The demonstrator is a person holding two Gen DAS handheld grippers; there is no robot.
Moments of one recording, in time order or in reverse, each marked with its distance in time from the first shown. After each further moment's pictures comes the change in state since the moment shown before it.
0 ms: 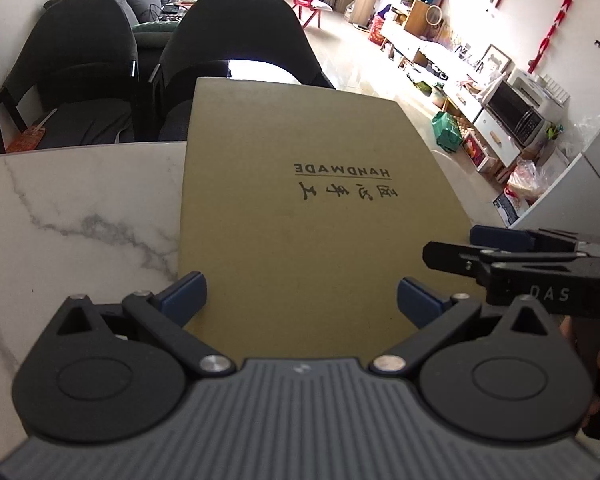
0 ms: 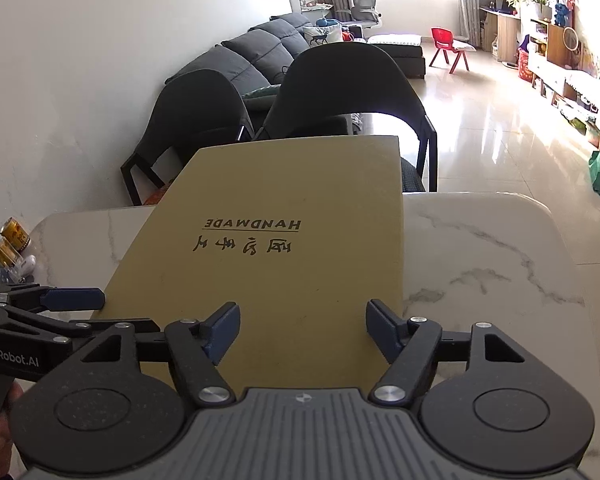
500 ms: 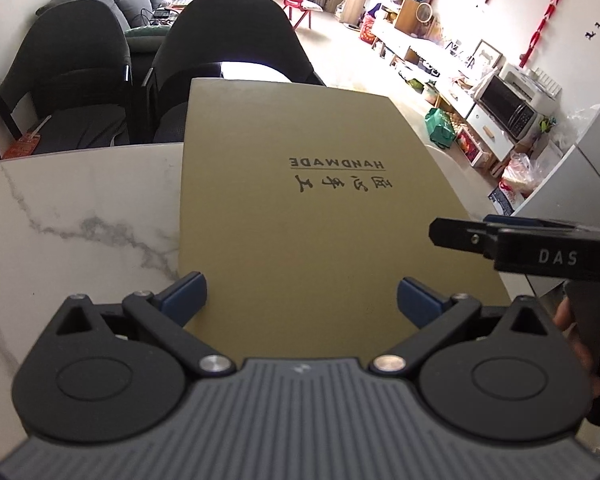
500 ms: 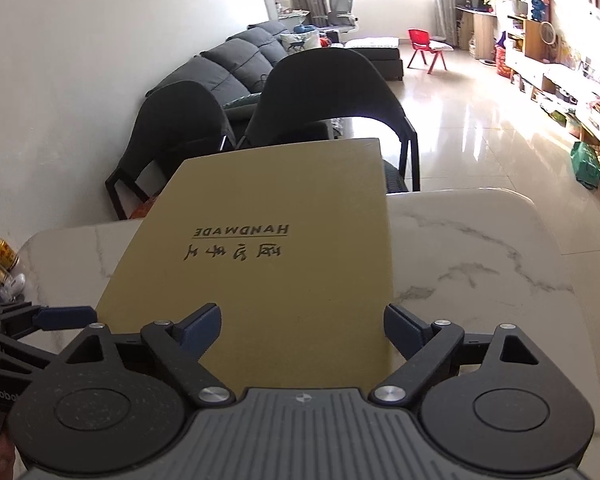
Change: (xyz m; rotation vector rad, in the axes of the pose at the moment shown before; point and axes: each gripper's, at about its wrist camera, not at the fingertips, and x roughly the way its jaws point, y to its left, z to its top) left arm -0.006 -0.003 -0.007 0.023 -0.005 0.002; right arm -0.006 -0.004 -0.002 0.079 -0.029 -0.042
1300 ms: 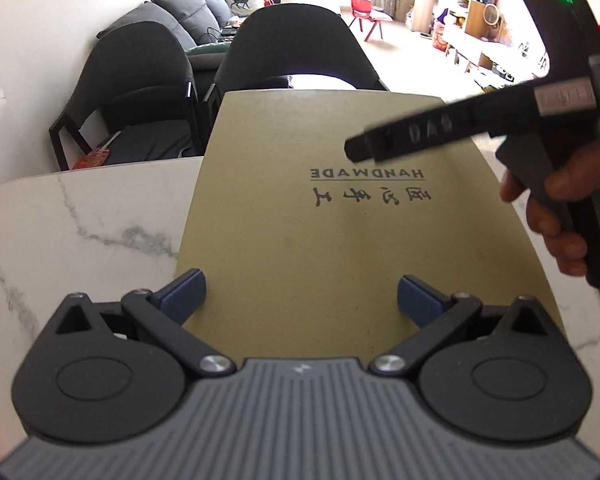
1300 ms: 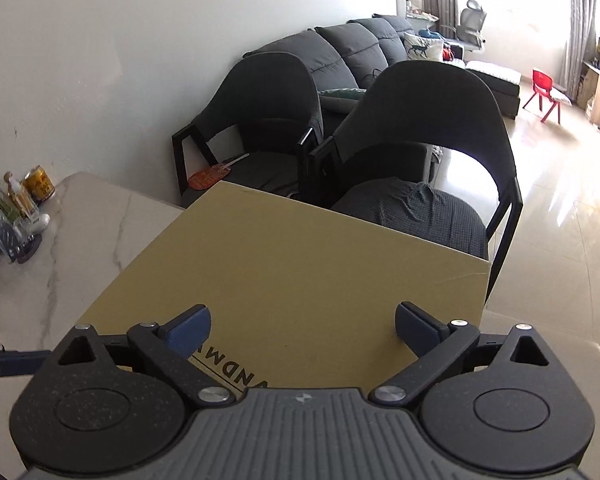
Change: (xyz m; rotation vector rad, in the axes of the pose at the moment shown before) left arm 0.023 -0.043 0.001 -0.013 -0.050 0.286; right arm 0.104 0.016 0.083 -0.424 0.041 0.205
